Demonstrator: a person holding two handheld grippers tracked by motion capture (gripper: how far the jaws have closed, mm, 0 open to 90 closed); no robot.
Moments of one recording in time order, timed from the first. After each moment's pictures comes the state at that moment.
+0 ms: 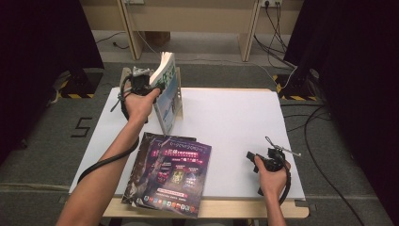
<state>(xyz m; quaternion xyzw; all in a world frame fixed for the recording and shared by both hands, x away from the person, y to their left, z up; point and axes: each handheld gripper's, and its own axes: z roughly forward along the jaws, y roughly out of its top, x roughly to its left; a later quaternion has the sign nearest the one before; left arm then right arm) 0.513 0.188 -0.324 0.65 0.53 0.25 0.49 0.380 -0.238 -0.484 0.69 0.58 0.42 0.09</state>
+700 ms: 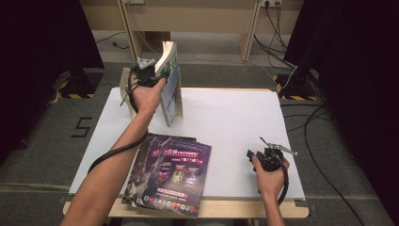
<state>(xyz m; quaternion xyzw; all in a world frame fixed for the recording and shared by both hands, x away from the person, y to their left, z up) 0.533 0.168 -0.312 0.62 0.52 0.30 0.51 0.379 -0.228 -0.478 0.66 0.61 0.40 0.16</state>
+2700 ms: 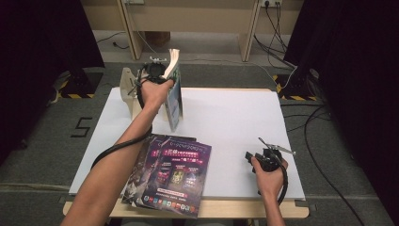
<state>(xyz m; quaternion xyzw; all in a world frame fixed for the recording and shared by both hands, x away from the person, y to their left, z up) 0.546 0.150 -0.308 0.68 0.54 0.26 0.42 0.381 -0.228 -0.483 0.67 0.62 0.40 0.14</state>
